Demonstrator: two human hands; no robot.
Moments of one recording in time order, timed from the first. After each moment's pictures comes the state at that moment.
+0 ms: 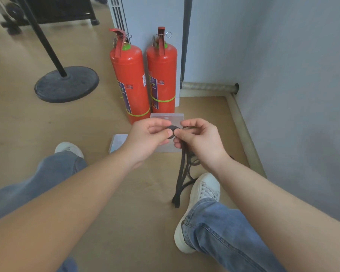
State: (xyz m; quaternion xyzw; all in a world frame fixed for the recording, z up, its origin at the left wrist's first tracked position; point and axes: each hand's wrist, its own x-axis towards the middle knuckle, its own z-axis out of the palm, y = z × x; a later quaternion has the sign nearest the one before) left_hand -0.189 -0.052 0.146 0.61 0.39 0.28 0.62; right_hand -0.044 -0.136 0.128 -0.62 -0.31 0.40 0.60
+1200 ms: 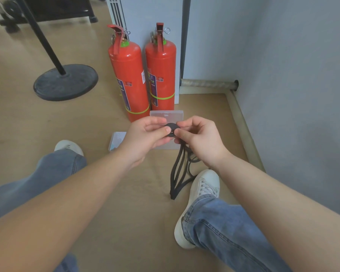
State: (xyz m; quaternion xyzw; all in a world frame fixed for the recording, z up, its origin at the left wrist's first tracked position) left_hand -0.191 -0.054 0.141 0.54 0.39 0.30 0.69; right_hand -0.044 -0.140 0.132 -0.64 -0.37 0.37 0.57
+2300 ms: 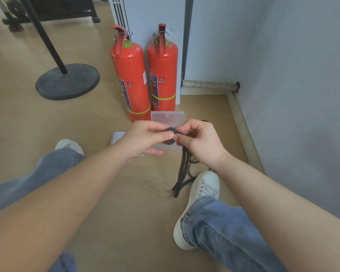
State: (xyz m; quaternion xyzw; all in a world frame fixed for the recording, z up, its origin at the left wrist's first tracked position) left_hand -0.199 -0.042 0.145 0.64 0.39 0.16 0.64; right_hand -0.039 -0.140 0.127 -0.66 -0.45 0.32 0.51
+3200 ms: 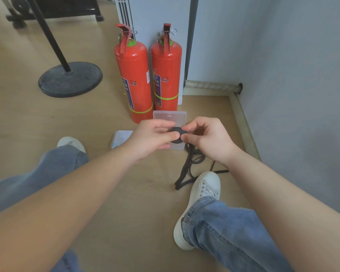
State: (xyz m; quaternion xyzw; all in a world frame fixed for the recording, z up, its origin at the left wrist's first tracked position) left_hand -0.192 -0.045 0.137 0.66 0.40 0.21 0.61; right_hand -0.024 -0.140 0.137 -0.68 -0.49 0.30 0.45
